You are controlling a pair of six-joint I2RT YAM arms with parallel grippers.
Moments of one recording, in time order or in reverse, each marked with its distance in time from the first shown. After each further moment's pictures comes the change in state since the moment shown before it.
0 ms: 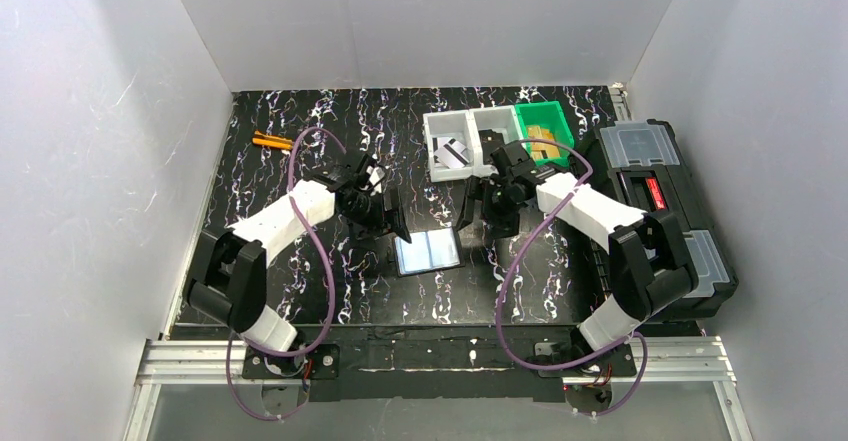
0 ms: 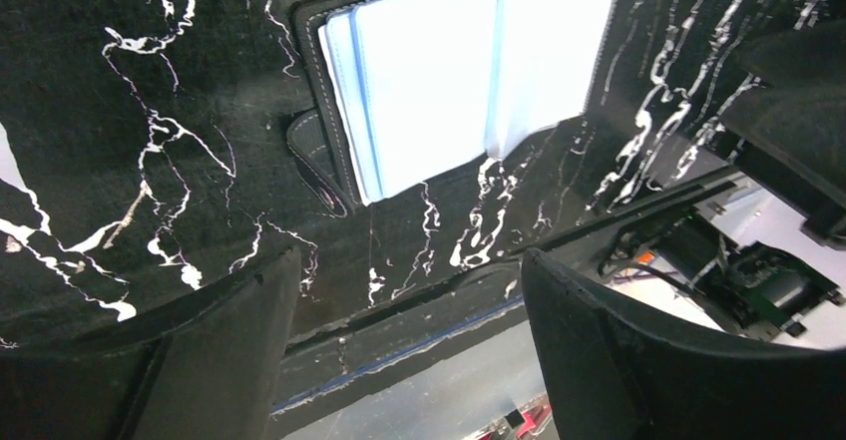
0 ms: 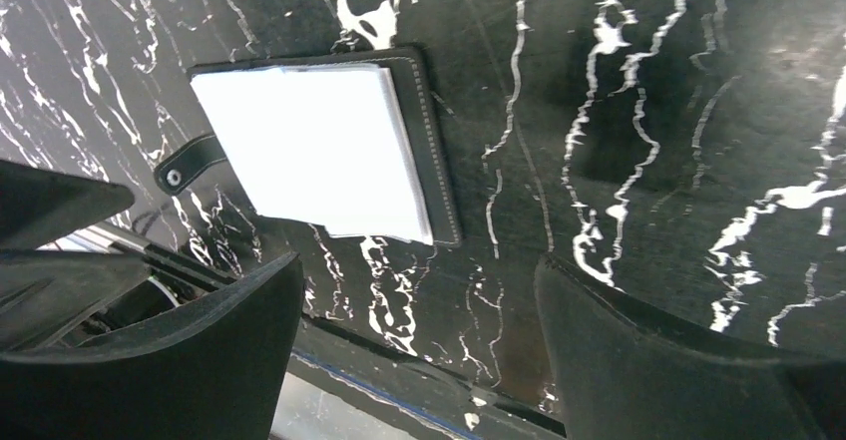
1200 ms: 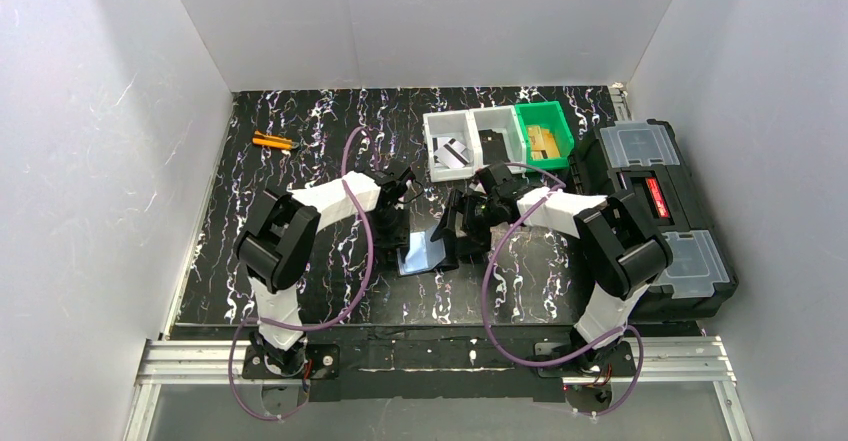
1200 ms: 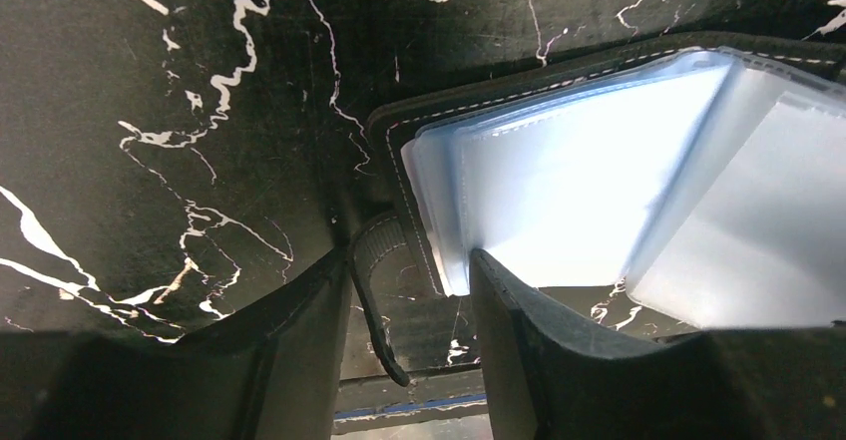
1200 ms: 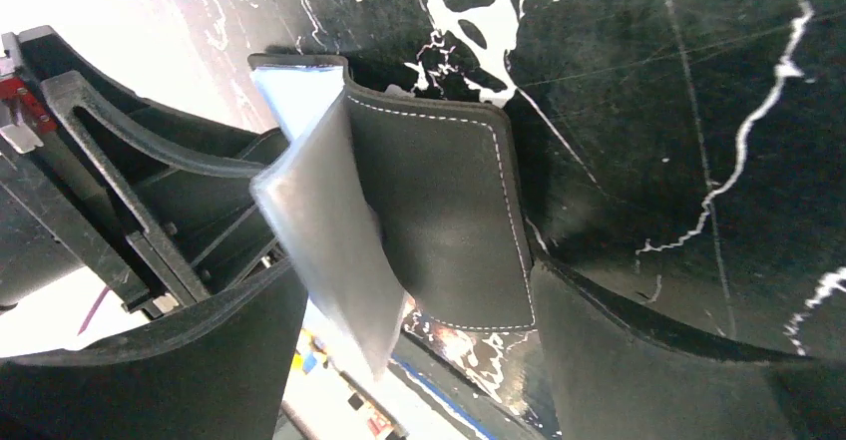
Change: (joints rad) left arm -0.149 0.330 0.145 -0.108 -0.282 0.023; right arm 0.070 0.150 -0.134 0.370 -0.234 0.195
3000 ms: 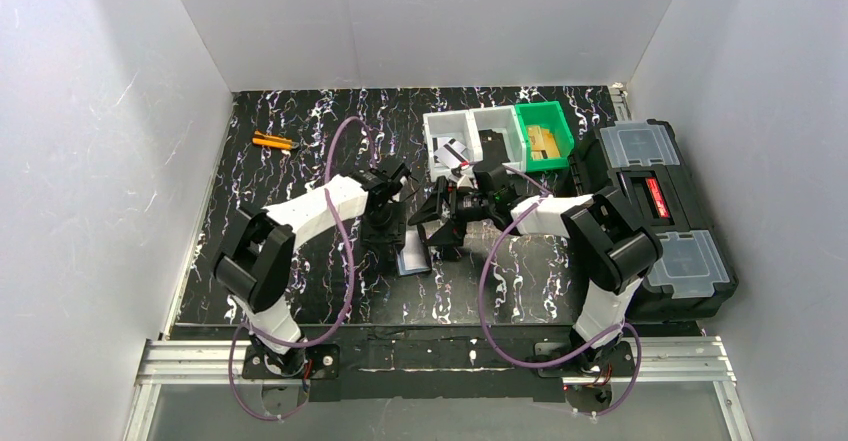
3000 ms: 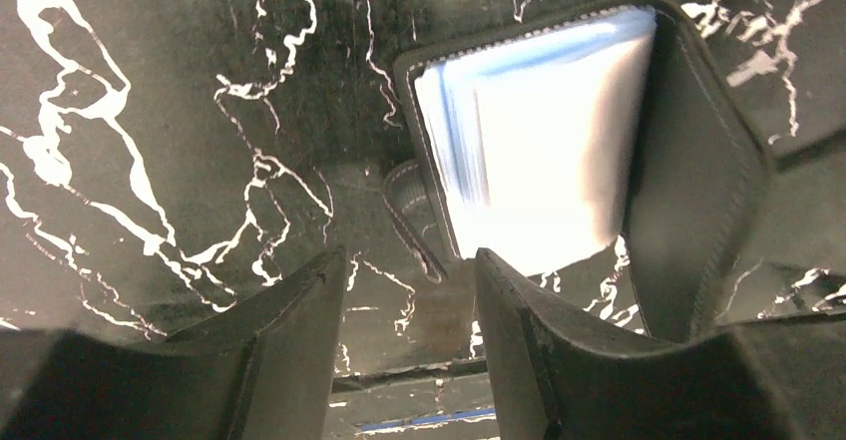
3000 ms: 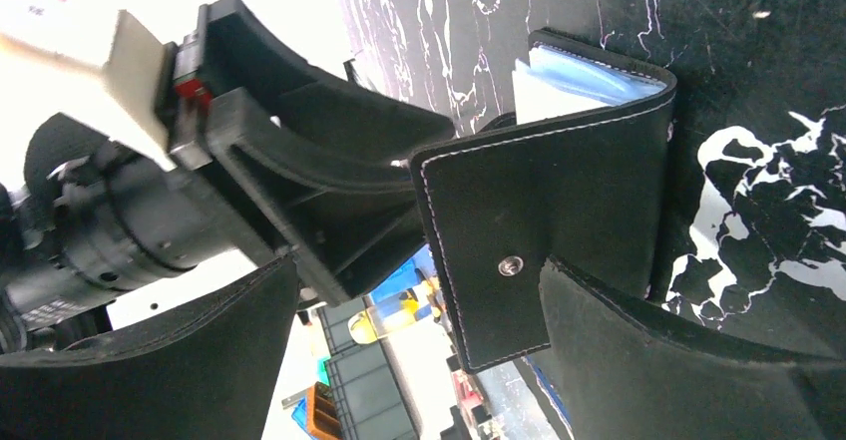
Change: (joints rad) left arm -0.013 -0.141 -0.029 -0.002 -0.092 0.036; right arm 0.029 0.051 -0.077 0.569 -0.304 0.342
